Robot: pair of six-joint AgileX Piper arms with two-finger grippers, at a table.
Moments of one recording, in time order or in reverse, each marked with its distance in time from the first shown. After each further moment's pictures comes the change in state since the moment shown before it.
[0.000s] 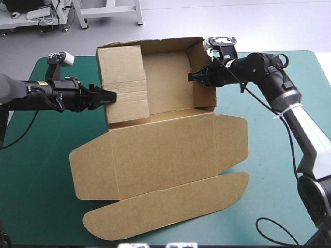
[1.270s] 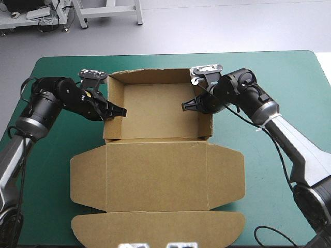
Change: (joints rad) left arm -0.306 0.167 0.033 0.627 -0.153 -0.340; right arm 0.158 -0.007 0.140 -0.357 0.142 0.290
